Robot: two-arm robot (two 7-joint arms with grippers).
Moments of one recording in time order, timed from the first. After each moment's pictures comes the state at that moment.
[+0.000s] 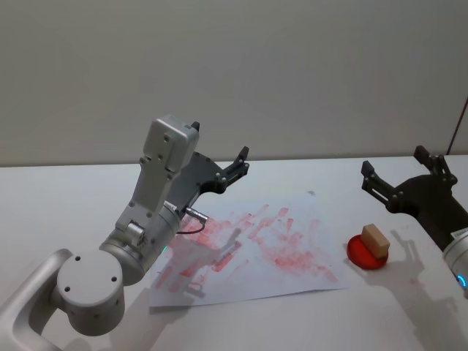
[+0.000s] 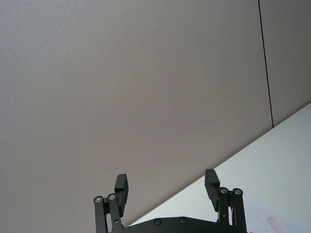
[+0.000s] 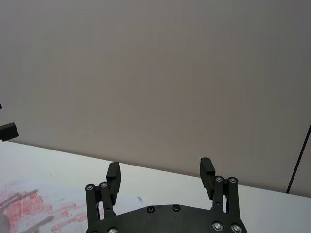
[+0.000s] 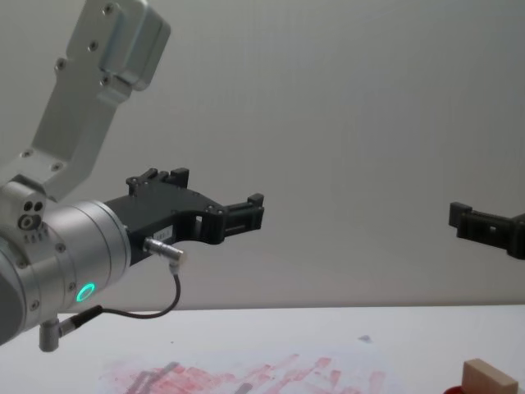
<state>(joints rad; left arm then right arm) -0.24 0.38 0.45 -1.63 -0.20 0.01 -0.01 -0.01 0.34 -0.23 -1.77 0.29 0.03 0.07</state>
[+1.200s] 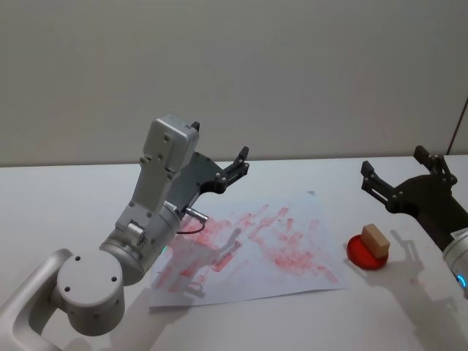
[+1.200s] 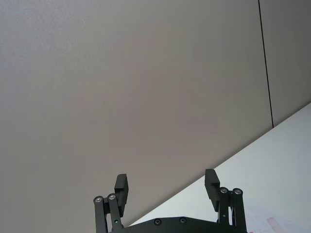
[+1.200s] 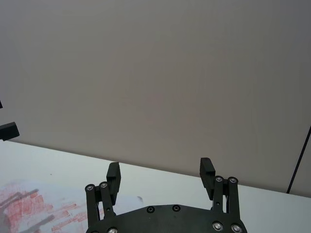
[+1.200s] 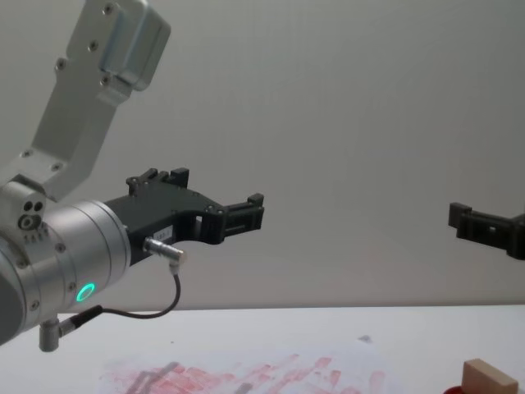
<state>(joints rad) -0.24 0.38 0.45 -1.63 -0.20 0.01 -0.01 -0.01 0.34 -0.23 -1.77 0.29 0.03 0.07</state>
